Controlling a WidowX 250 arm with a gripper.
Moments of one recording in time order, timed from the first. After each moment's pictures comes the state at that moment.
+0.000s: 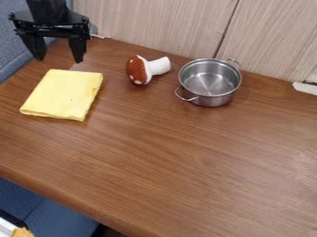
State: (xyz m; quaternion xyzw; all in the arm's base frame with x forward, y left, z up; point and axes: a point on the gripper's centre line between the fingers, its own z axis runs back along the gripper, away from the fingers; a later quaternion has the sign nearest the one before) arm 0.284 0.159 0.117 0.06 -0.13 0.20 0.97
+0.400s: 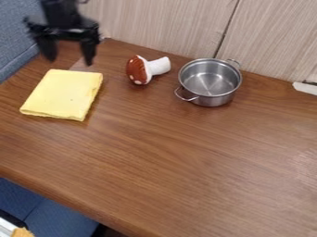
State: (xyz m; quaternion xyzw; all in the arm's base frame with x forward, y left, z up) arm 0.307 0.134 0.112 0.05 -0.13 0.15 0.98
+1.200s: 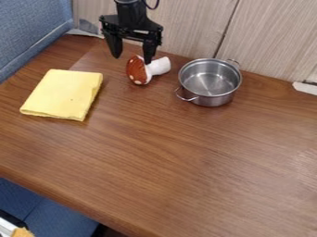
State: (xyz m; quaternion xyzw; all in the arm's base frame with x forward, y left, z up) arm 0.391 0.096 0.065 0.04 -0.10 0.08 0.99
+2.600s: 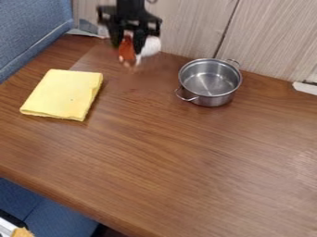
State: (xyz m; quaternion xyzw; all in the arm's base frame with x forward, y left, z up) arm 0.389 0.103 0.100 0.07 -0.11 0.11 0.98
